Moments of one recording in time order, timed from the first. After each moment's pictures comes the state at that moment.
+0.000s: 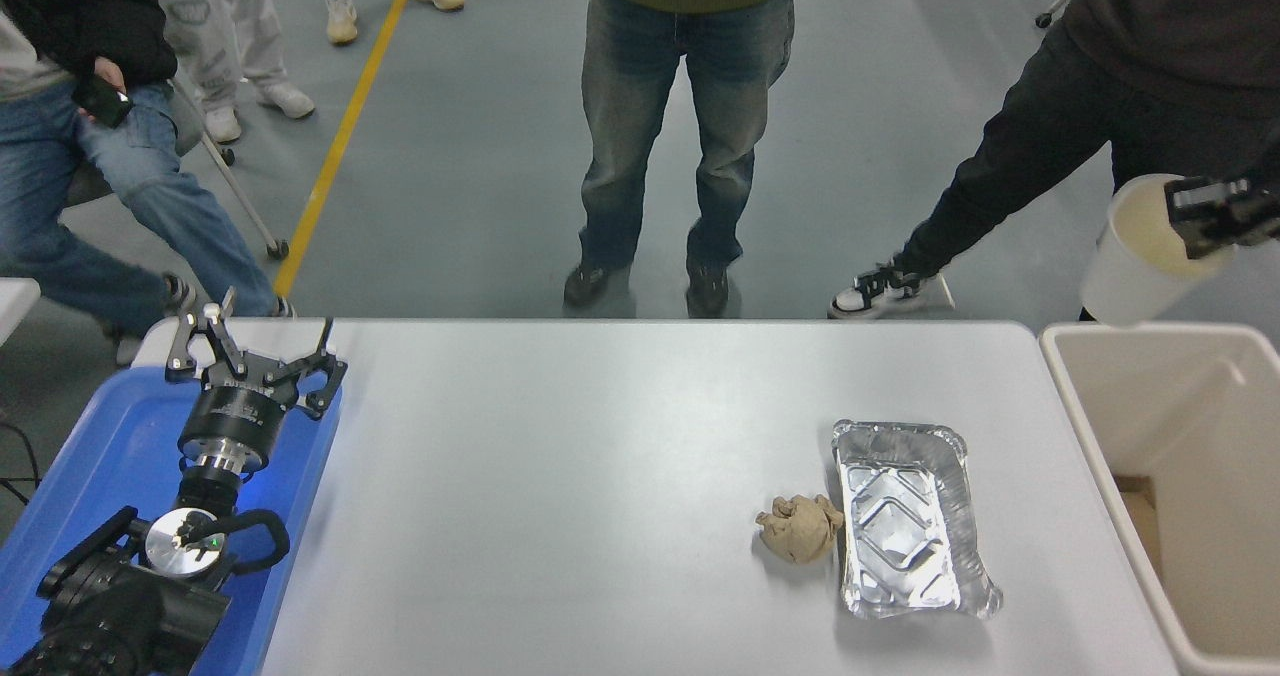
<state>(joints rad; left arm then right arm) -0.53 0.19 -1.22 -0.31 -0.10 -0.79 -0.17 2.26 -0.58 -1.73 1.35 -0.43 0.29 0.02</state>
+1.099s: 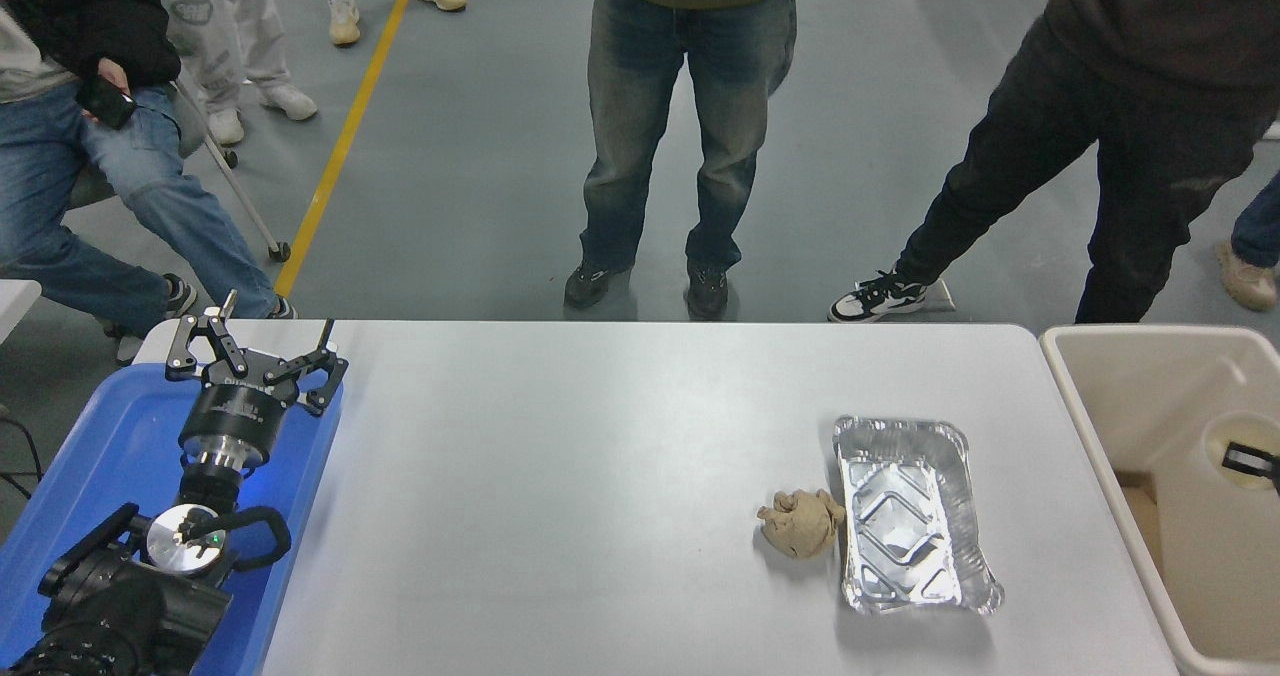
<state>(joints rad) -0.53 0.19 -1.22 -0.31 -0.11 -0.79 -0.17 0.76 -0.58 -0.74 0.39 -0.44 -0.02 0.02</state>
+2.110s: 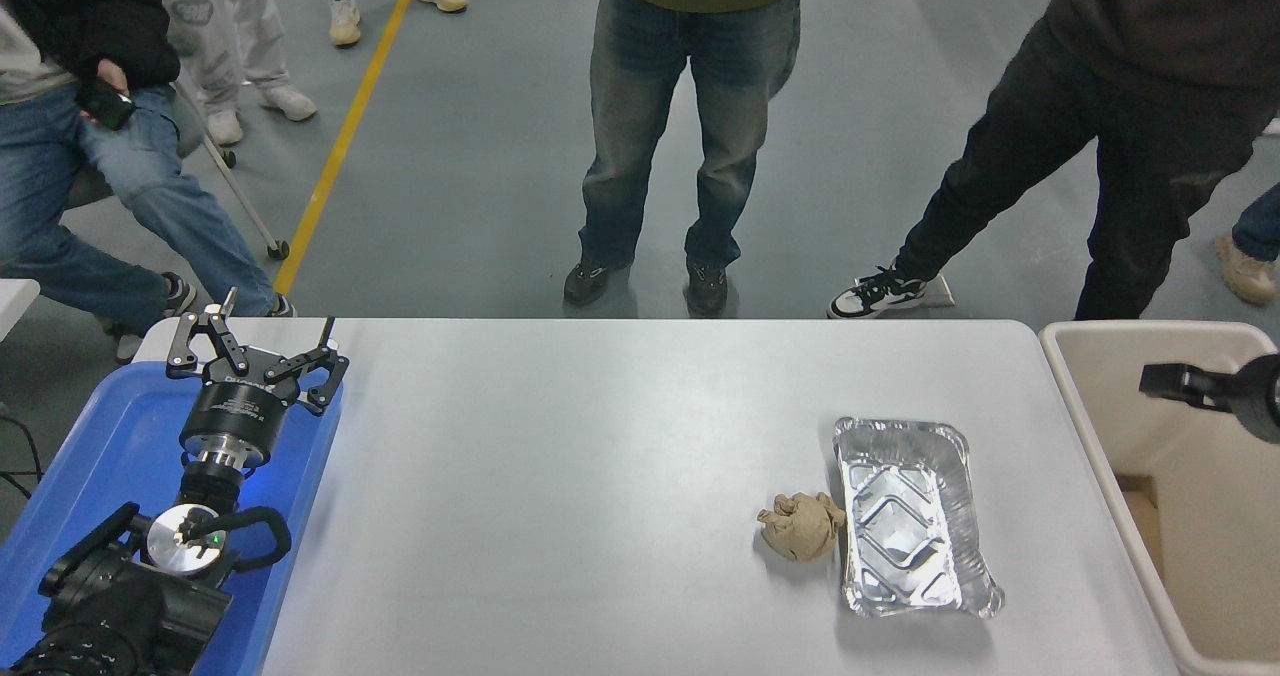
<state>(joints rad) -0.53 0.19 -1.22 -0.31 -0.10 -0.79 -0.17 1.85 -0.68 -1.29 1.26 -0.42 0.33 0.02</state>
